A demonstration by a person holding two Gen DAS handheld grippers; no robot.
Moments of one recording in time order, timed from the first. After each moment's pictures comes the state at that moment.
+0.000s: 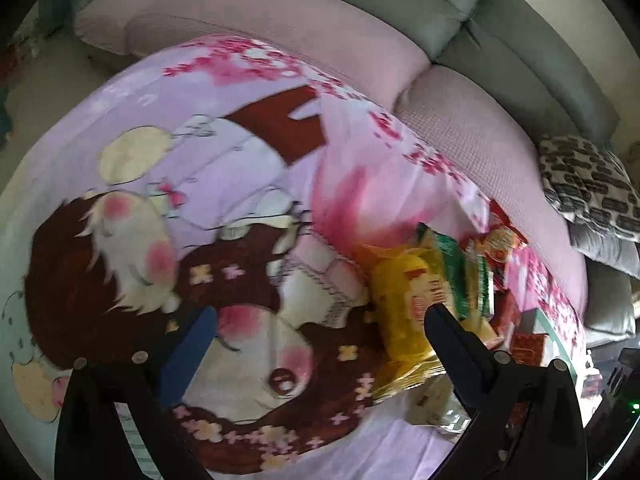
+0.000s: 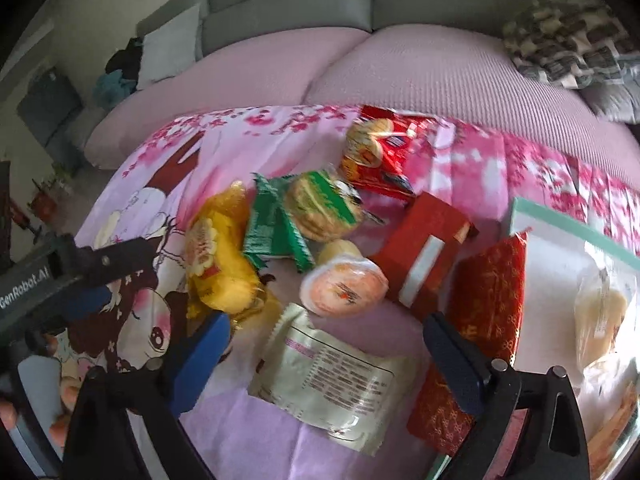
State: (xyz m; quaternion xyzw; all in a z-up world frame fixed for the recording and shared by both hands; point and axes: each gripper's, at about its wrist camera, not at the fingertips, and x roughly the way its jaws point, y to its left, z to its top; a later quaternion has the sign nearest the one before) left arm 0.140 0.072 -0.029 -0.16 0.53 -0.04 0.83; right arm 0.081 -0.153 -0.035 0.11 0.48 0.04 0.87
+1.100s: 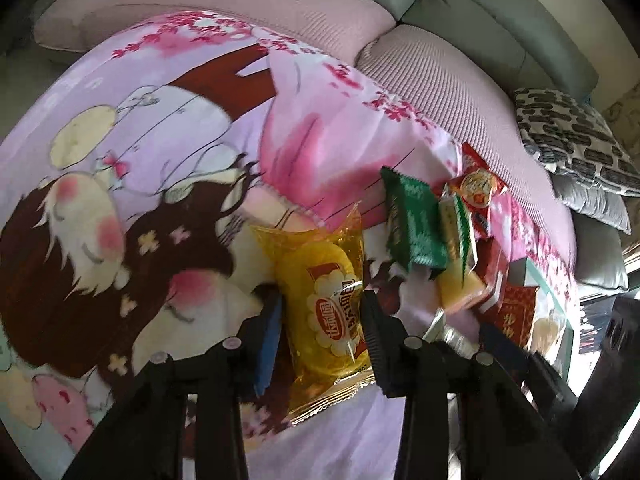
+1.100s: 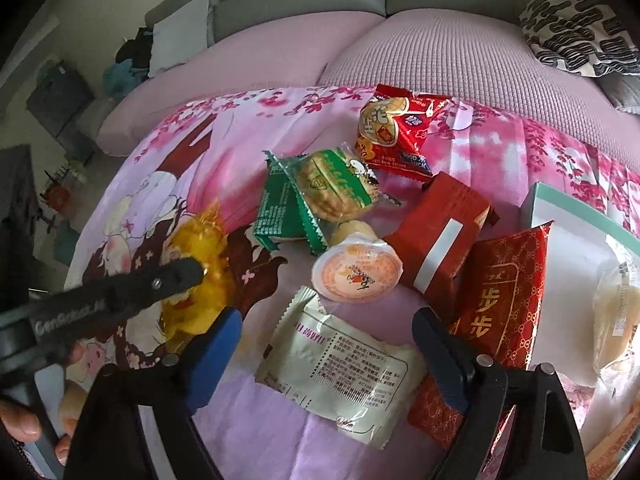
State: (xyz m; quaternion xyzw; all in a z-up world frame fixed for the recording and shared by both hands) left arm 0.126 0.056 -0.044 -0.12 0.56 -0.09 0.81; right arm 0.084 -0.149 -0.042 0.11 0.50 0.08 0.85
